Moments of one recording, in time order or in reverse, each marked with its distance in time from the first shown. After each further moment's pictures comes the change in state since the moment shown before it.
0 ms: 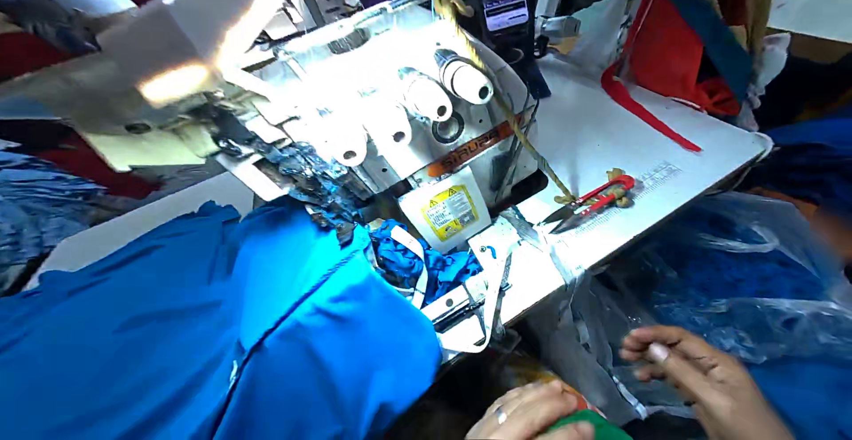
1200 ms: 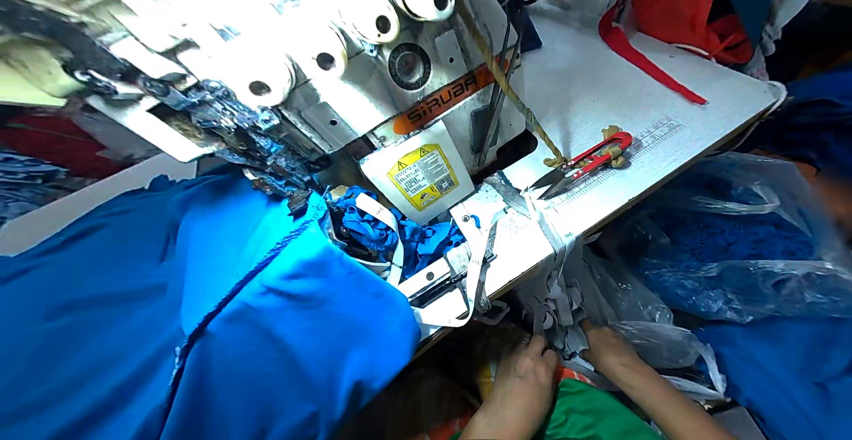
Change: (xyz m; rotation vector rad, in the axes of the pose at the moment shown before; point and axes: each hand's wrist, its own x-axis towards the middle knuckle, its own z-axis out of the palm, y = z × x) left_hand -0.010 -0.089 0.093 0.401 -0.688 -0.550; right_hand 0.045 0.148 0.020 -1.161 -0.545 0.849
